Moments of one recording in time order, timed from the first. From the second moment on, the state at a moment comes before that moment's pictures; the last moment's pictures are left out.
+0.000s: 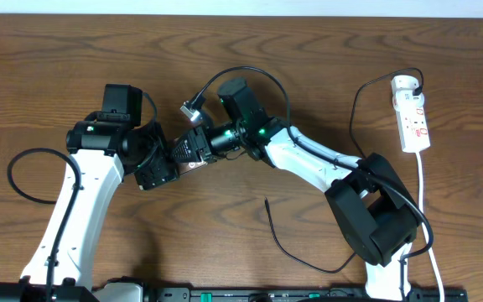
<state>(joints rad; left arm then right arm) -0.07 1.41 1.12 -1.03 0.25 -2.00 0.70 2.05 1.36 0.07 -1.10 0.83</state>
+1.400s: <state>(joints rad) -0.07 1.41 1.12 -1.02 0.25 -2.00 0.70 2.06 1.36 0.06 -1.06 0.81</state>
